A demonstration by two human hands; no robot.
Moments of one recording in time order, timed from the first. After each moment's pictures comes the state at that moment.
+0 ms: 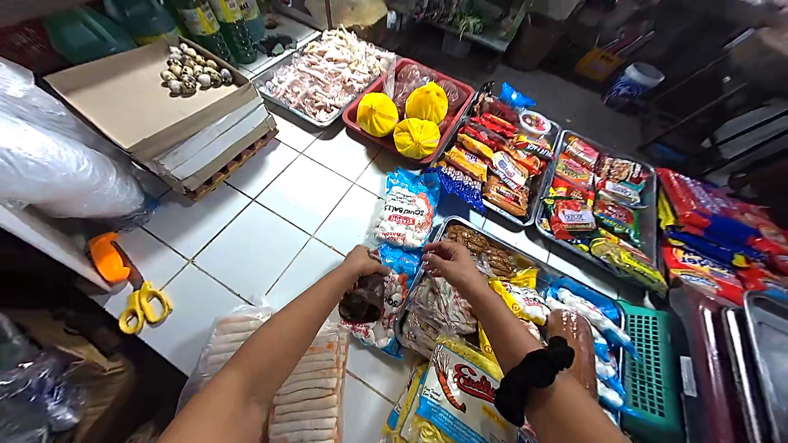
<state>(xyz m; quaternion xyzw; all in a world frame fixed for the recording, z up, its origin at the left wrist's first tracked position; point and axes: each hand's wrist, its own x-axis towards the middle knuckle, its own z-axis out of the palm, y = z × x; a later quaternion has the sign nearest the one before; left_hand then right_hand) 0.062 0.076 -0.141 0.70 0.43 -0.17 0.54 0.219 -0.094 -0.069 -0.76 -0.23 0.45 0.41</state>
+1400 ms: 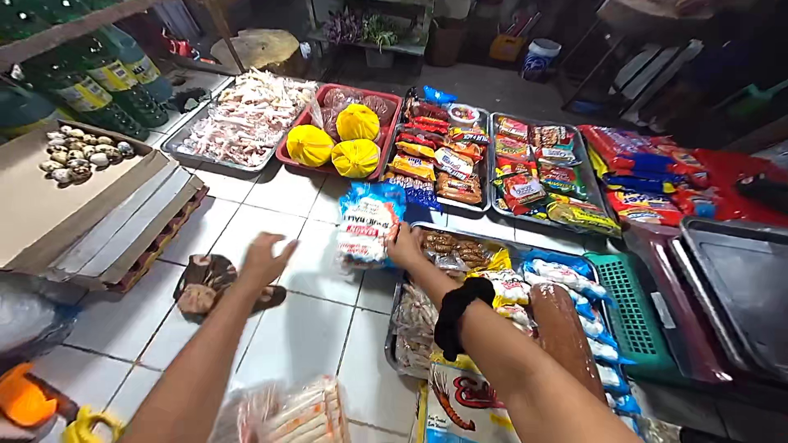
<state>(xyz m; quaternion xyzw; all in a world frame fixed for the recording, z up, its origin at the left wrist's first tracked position) 0.036 0.204 -0.102 0.91 0.32 0.02 0.28 0.248 -0.026 -0.097 -0.88 -0.18 0.32 0.31</state>
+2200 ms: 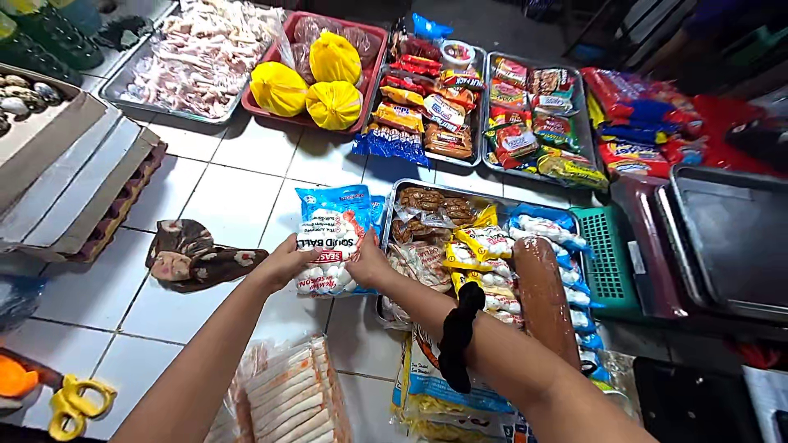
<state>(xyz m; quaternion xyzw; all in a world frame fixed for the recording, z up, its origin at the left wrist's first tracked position) 0.037 0.108 -0.105 0.62 0.38 -0.12 0.68 0.147 -0.058 -0.082 -0.80 -0.18 0.49 0.30</state>
